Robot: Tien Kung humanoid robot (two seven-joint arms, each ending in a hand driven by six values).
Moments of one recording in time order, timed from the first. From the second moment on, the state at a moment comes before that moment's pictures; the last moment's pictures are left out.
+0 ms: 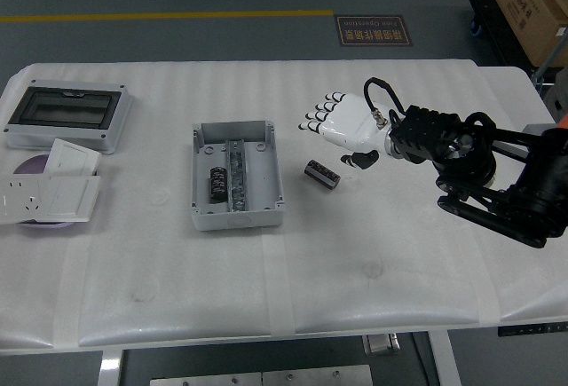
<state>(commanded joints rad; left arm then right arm) 0.00 0.21 -0.23 -0.18 0.31 -0.02 0.20 1.00 -0.49 0.25 1.33 -2.20 0.22 -0.09</state>
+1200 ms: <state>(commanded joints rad) -0.01 0.21 -0.17 -0.18 0.26 -0.02 0.18 0.89 -0.35 0.29 1.13 -2.20 0.24 -0.10</state>
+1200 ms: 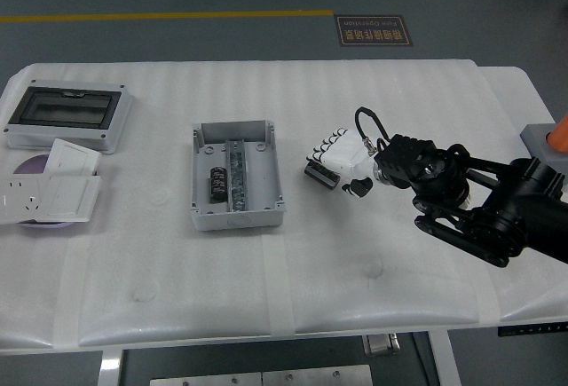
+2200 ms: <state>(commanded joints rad) -0.02 0.21 -0.11 -0.18 0.19 -0.02 0.17 0.88 -0.32 0.30 1.09 -2.18 0.24 -0.10</state>
